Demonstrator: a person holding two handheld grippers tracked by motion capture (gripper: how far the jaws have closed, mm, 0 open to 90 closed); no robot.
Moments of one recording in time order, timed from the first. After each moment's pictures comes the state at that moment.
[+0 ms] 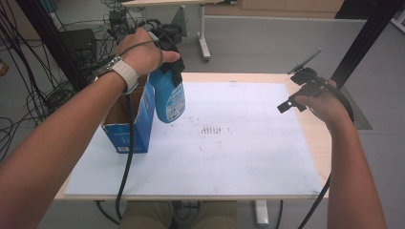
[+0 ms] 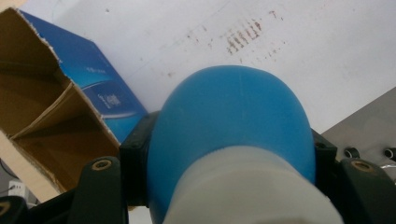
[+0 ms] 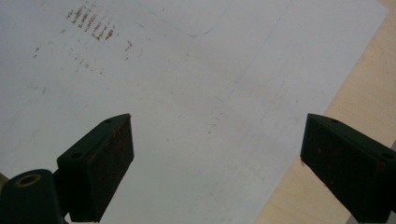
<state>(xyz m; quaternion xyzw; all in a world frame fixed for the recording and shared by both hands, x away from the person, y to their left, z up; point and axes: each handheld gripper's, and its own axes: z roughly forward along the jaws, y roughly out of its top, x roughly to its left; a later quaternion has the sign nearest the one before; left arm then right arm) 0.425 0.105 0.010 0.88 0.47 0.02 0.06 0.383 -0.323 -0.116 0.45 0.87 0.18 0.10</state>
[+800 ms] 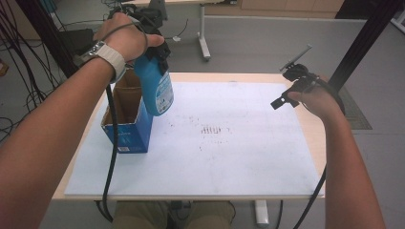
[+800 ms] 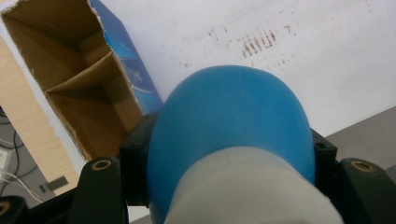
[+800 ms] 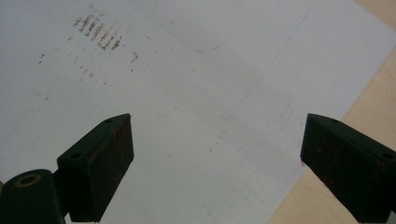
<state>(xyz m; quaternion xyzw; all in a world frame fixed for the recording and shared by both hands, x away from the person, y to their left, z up) 0.419 0.140 0.043 0.83 0.55 0.02 0.08 0.402 -0.312 -0.119 0.43 0.88 0.18 0.09</state>
